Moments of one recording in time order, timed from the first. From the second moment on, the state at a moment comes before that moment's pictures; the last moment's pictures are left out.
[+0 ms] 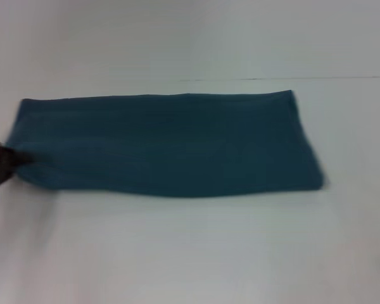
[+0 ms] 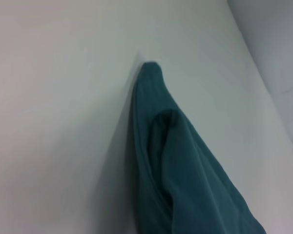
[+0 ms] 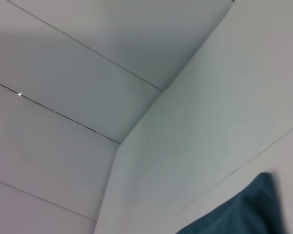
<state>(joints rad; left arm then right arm) -0.43 -2.06 0.49 0.73 2.13 1.13 -2.56 0.45 1.92 -0.47 -0.56 -1.83 -1.38 2.23</state>
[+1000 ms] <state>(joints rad) -0.60 -2.02 0.39 0.87 2.12 1.46 -2.41 0.46 1.92 -0.48 -0.52 -1.83 -1.36 2.21</state>
